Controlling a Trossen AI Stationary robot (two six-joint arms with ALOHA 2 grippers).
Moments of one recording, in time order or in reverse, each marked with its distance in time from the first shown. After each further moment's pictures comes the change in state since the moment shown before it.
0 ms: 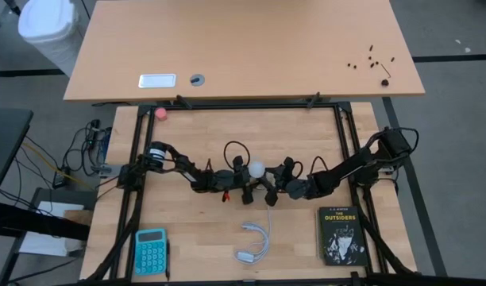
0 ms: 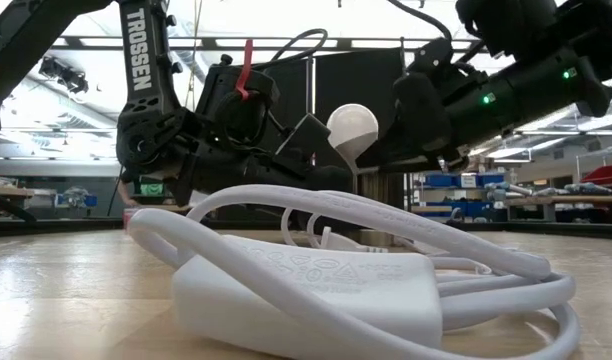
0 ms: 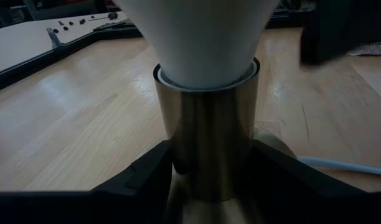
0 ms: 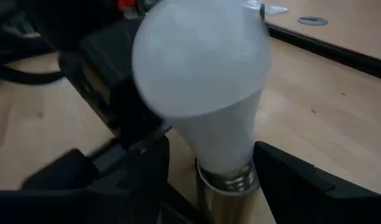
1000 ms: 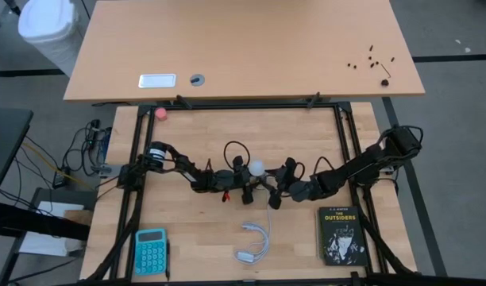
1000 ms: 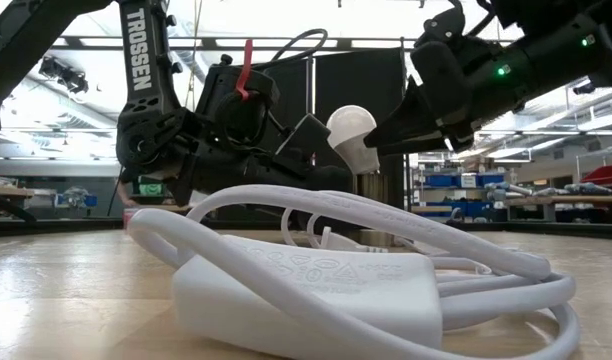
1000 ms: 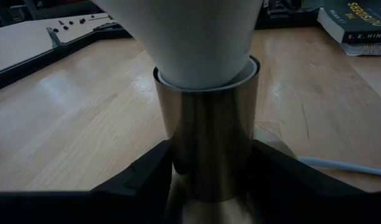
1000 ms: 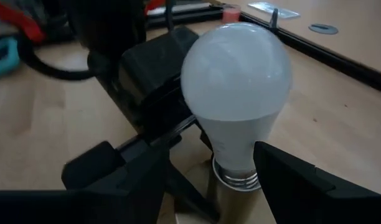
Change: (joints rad) left arm 0.000 0.000 0.000 0.000 0.000 -0.004; right arm 0.047 -0.099 0.041 -0.199 -0.006 -0.026
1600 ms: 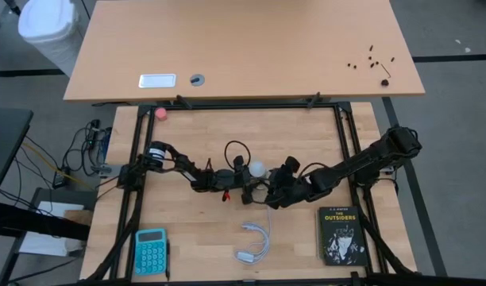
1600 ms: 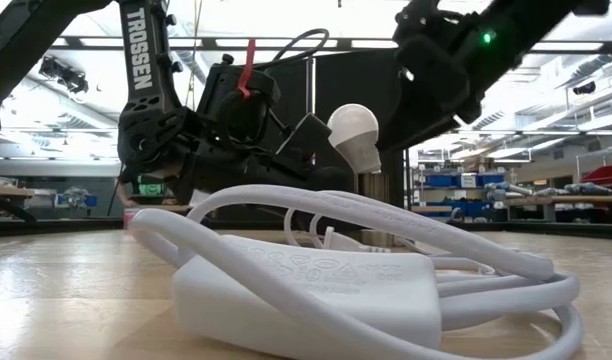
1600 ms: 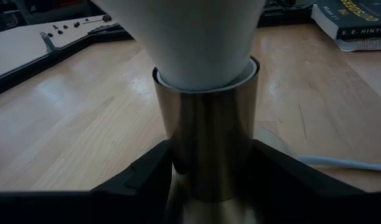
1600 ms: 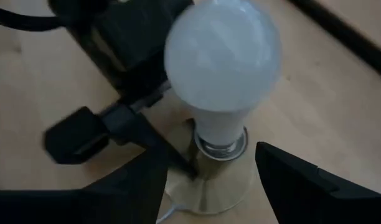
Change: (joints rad) left arm 0.000 -0.001 0.001 -0.014 0.028 0.032; right arm 0.005 0.000 0.326 -0.764 -0.043 0.246
